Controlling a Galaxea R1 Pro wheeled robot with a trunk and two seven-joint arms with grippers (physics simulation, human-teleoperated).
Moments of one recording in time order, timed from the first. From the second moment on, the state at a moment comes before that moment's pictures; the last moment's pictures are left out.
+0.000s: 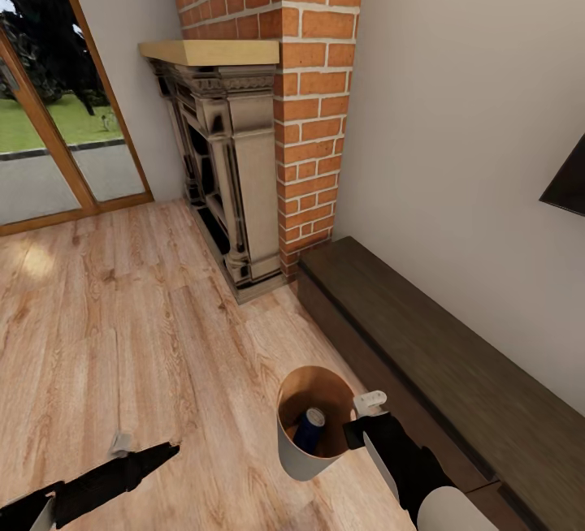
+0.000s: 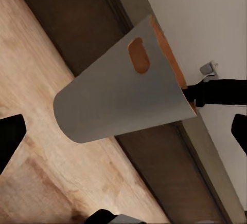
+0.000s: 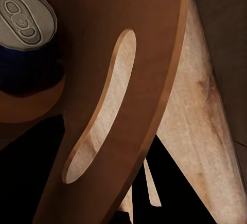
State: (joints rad) left arm -0.37 0.30 0.30 -0.54 0.19 0.22 -1.33; right arm -0.55 0.08 0.16 -0.63 0.09 0.55 -0.04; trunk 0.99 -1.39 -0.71
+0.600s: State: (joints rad) left arm -0.37 0.34 0.30 -0.34 0.19 -0.01 -1.28; right arm -0.55 0.08 0.16 -0.64 0.08 0.55 -0.04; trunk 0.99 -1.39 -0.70
